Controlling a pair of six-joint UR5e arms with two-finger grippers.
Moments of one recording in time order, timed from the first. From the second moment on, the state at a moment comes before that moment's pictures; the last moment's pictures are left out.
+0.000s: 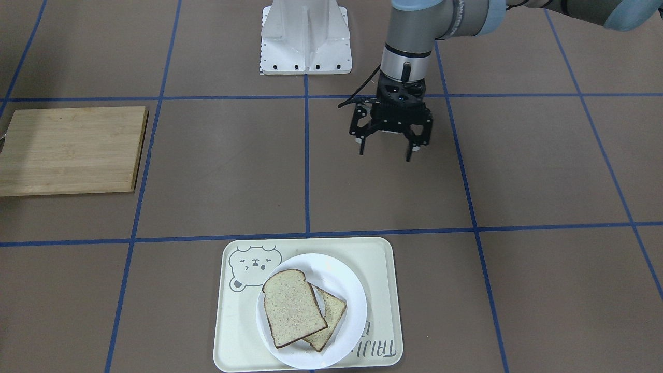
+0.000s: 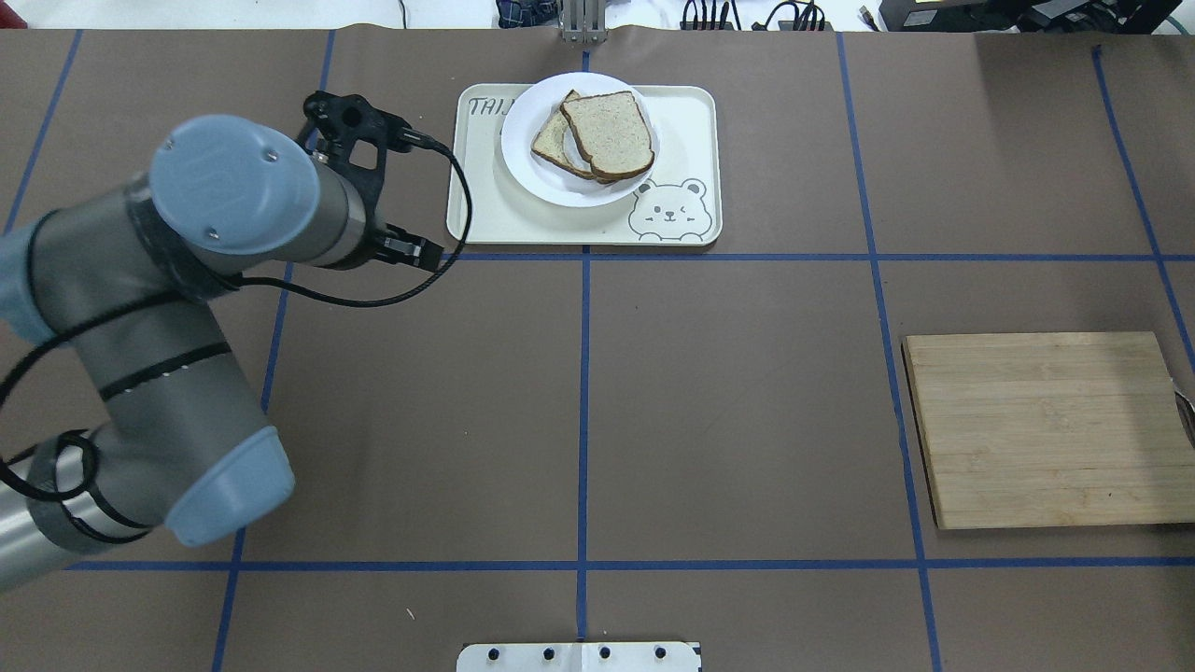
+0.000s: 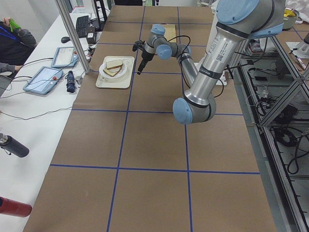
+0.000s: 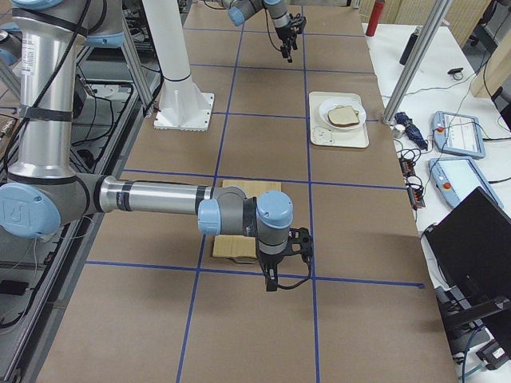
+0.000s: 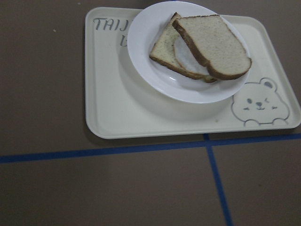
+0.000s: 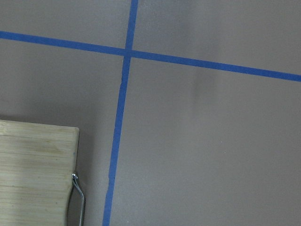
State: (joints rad) left arm -0.69 -2.09 -1.97 -1.41 -1.63 -0.71; right arm 1.56 -1.72 1.69 -1.52 2.25 -0.09
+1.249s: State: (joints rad) left arm -1.54 -1.63 -1.69 -1.39 -2.34 0.31; right arm 1.56 -1.73 1.69 -1.52 2.25 -0.10
